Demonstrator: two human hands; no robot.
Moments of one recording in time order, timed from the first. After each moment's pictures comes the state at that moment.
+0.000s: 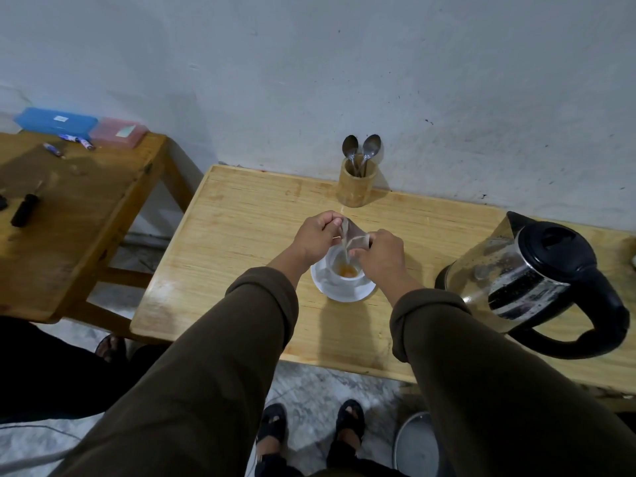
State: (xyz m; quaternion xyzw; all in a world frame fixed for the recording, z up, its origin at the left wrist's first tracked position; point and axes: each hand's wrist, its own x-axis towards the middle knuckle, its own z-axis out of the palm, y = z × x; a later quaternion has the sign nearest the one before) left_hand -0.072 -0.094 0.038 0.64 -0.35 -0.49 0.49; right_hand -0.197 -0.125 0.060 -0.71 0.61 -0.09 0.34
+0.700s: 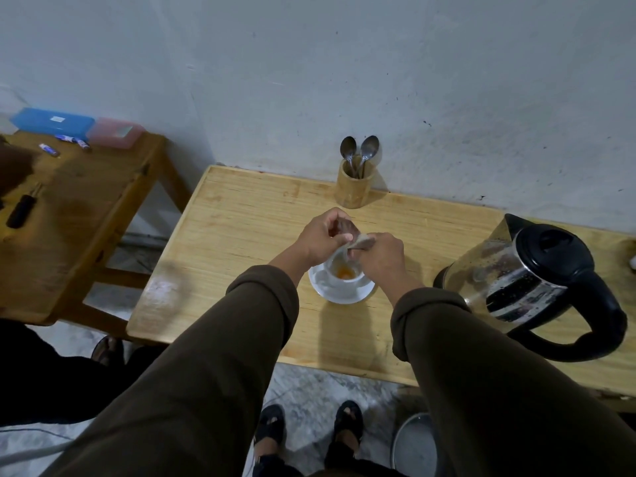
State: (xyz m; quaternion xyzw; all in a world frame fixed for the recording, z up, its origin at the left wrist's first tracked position) left_hand -0.074 -0.098 0.044 0.65 -0.44 -0.44 0.43; right_hand -0.199 -0.131 0.061 -0.69 0.62 -0.08 0.37
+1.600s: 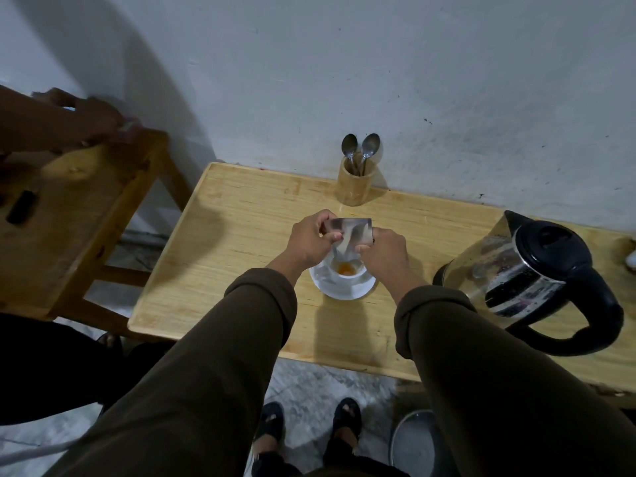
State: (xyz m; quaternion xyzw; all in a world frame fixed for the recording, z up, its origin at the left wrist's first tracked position) left_hand -0.069 -0.081 0.044 0.74 -0.44 -0.34 0.37; right_hand -0.200 -0.125 0.068 -0.73 0.60 -0.07 0.32
